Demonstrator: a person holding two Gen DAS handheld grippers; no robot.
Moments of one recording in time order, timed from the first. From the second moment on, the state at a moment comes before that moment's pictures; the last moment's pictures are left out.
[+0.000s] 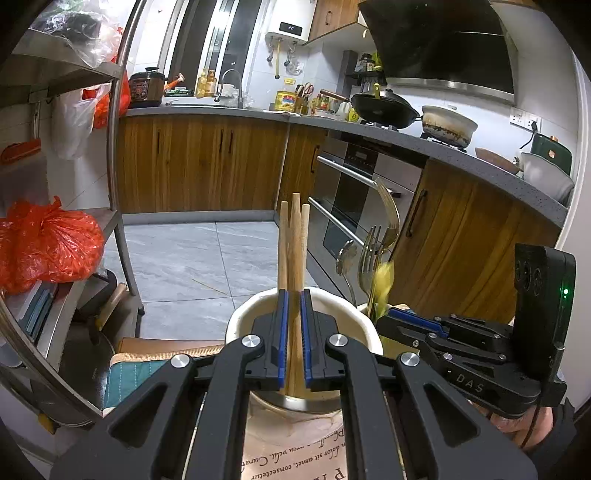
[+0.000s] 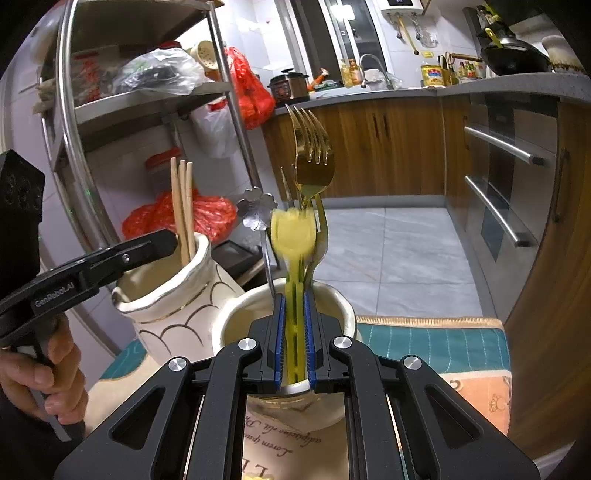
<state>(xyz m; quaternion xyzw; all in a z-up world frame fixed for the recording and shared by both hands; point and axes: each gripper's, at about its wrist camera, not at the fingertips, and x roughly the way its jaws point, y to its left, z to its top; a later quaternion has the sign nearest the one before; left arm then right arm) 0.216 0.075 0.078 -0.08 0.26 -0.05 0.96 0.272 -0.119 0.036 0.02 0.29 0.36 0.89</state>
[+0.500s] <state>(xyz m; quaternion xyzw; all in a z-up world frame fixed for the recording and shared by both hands) 0.194 0.079 0.089 -0.07 0.23 -0.04 0.97 0.256 -0.140 0.051 0.02 0.26 0.37 0.89</state>
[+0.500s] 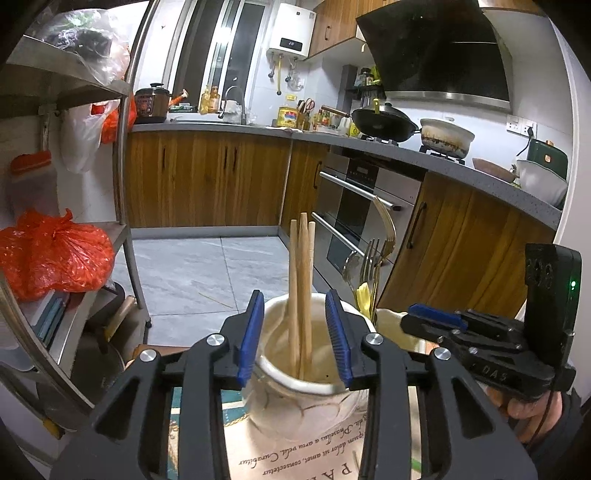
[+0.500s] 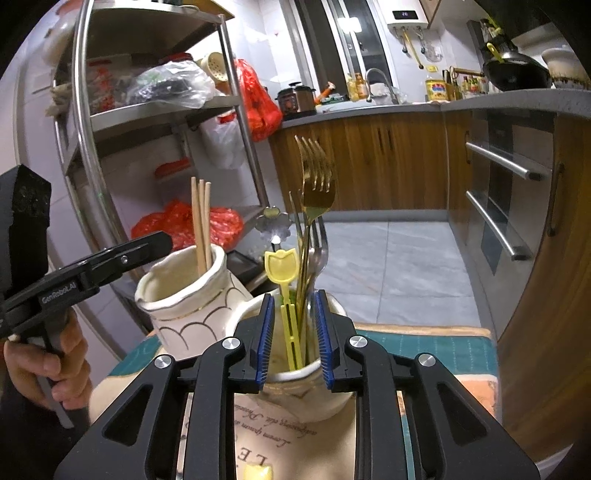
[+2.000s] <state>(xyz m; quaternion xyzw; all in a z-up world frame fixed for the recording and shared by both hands) 0.129 -0.009 -0.021 0.05 0.45 -0.10 0.88 0.158 -0.139 -0.014 -0.15 0.44 0.41 0.78</state>
